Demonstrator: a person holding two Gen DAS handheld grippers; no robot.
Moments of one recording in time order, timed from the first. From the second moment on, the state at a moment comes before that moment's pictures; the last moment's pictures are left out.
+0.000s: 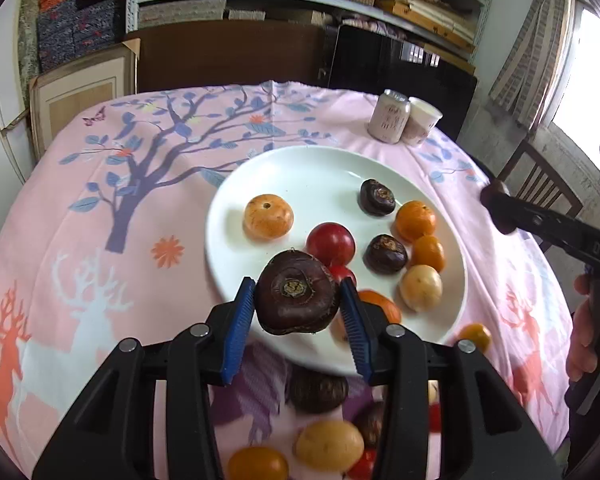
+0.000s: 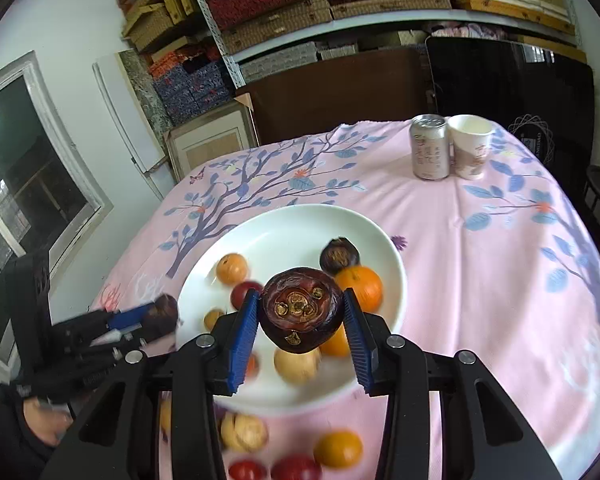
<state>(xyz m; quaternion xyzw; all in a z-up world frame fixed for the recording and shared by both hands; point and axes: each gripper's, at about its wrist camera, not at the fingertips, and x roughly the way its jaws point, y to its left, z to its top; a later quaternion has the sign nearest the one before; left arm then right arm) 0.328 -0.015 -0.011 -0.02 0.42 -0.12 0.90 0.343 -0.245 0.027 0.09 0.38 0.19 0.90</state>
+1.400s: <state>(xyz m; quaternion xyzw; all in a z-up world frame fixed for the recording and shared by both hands) 0.190 0.057 -0.066 0.01 0.45 -0.06 0.89 0.203 -0.262 -0.048 0.12 0.39 0.21 0.89</state>
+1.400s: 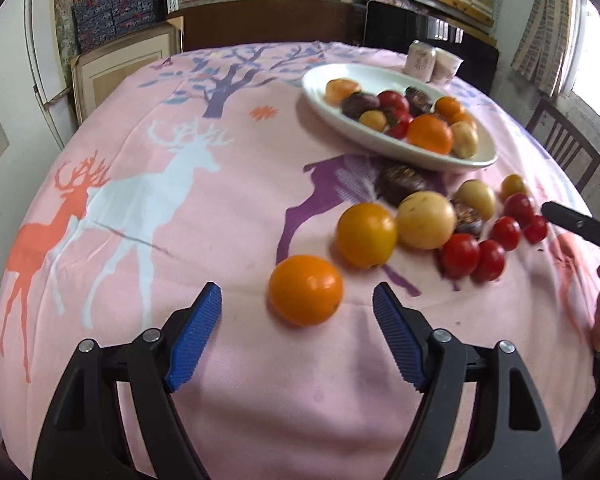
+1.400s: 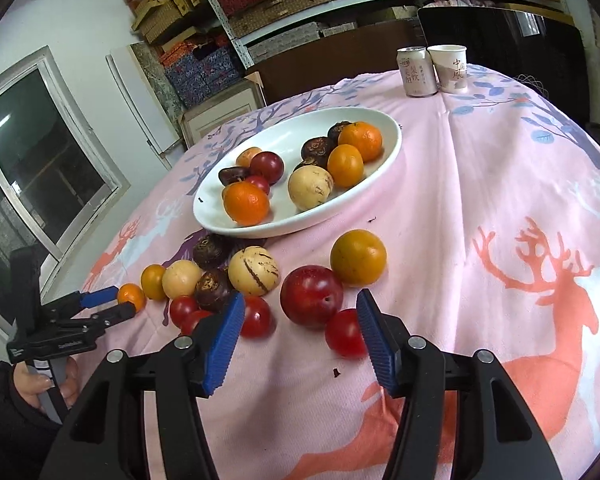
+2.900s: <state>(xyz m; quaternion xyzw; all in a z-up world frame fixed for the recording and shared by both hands) 0.182 0.062 -0.052 -0.05 0.39 -0.12 0.91 0.206 -0.272 -0.066 0.03 0.45 0.11 0.89</state>
